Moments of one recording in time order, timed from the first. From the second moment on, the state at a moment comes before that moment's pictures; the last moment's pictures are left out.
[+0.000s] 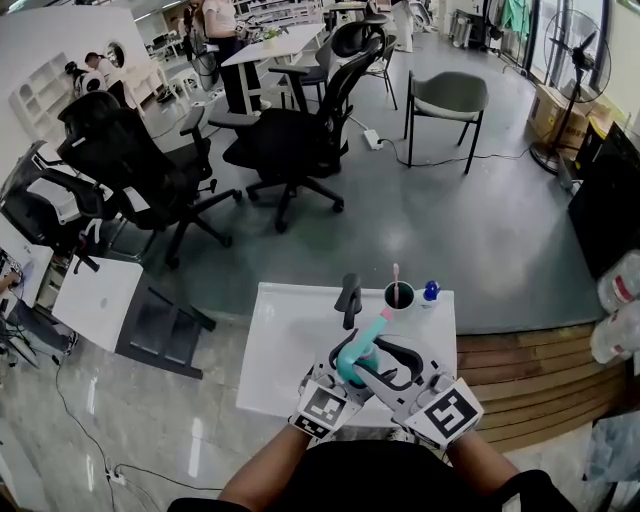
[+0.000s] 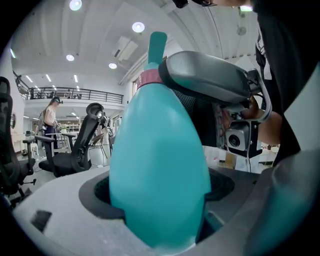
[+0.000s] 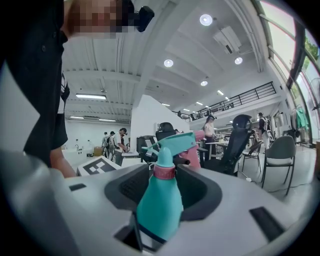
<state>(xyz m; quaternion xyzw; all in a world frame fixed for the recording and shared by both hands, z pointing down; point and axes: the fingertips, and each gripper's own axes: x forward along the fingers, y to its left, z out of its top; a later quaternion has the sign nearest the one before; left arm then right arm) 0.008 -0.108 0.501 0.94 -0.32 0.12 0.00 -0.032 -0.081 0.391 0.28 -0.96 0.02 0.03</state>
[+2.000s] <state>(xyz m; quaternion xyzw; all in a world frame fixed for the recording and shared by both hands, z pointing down) 0.034 -0.043 0.471 0.99 -0.11 0.11 -0.04 -0.025 -0.033 0.359 0.06 -1.00 0.05 -0.05</state>
